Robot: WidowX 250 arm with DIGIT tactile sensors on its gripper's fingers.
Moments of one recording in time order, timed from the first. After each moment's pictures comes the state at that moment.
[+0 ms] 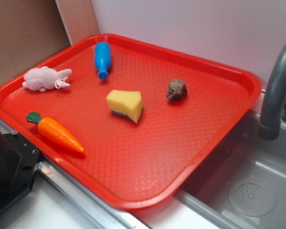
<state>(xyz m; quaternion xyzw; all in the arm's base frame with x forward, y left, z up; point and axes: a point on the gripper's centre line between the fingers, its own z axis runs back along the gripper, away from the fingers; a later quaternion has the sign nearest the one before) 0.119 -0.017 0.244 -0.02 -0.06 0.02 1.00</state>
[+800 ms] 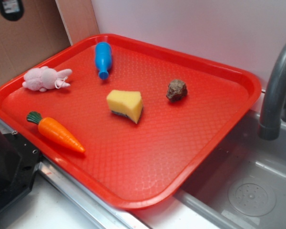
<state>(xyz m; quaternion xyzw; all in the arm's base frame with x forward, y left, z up) 0.157 0.057 0.171 -0.10 0.00 -0.18 0.98</state>
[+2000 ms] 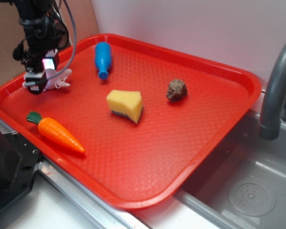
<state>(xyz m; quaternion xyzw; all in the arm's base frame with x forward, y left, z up) 0.188 0.127 0.019 -0.01 0.07 -0.40 0.92</state>
